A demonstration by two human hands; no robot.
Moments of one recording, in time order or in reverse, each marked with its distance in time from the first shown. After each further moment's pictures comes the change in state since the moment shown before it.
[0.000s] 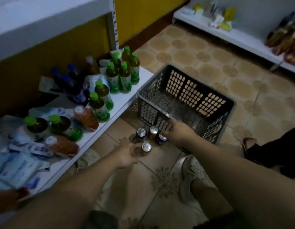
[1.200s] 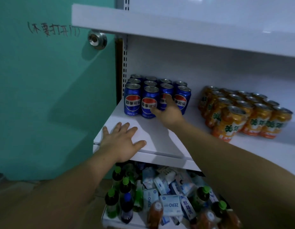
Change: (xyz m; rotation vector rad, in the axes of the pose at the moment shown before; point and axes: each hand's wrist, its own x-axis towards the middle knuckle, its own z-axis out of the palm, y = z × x) left_hand -0.489 -0.263 -0.208 0.141 0.982 -0.829; right_hand -0.265 -0.649 0.058 0.335 -0.053 -1.262
